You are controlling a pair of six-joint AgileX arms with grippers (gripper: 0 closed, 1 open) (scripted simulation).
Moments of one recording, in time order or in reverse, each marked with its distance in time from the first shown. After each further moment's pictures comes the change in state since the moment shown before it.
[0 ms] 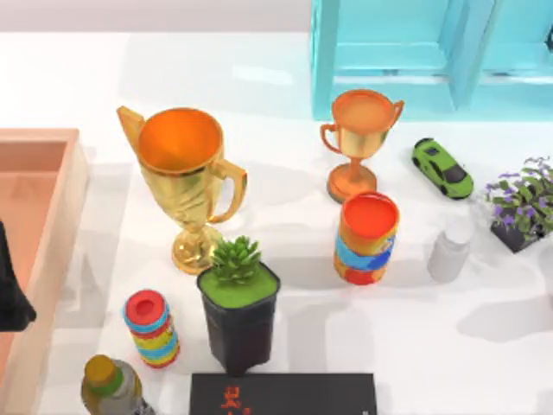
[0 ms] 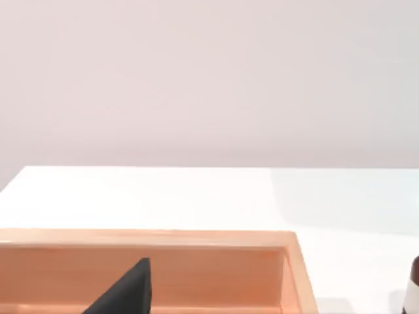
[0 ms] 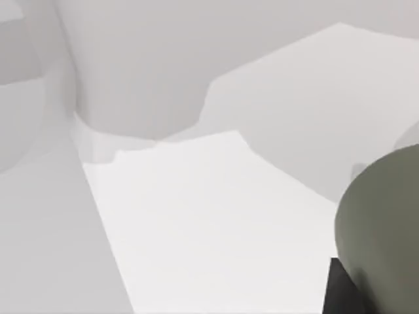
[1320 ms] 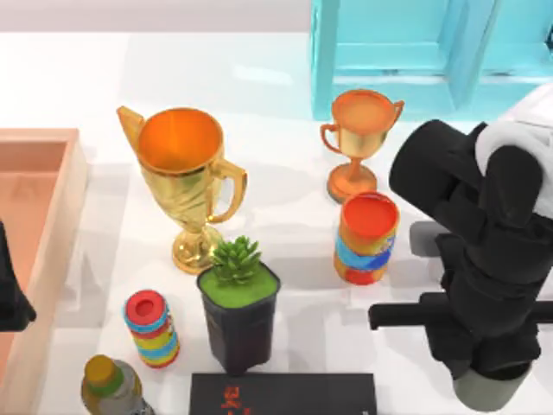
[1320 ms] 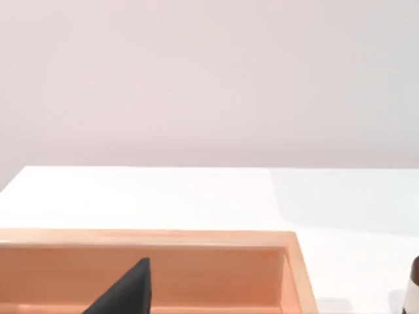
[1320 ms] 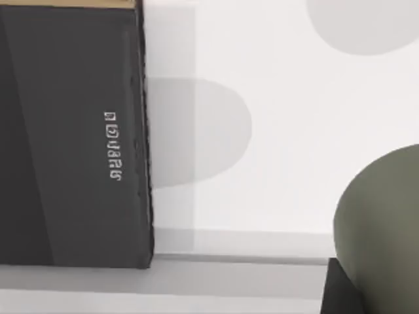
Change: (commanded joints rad) left arm 0.000 0.000 0.000 0.000 0.000 0.000; right arm 1.374 0.089 0.286 -0.050 0.002 2.610
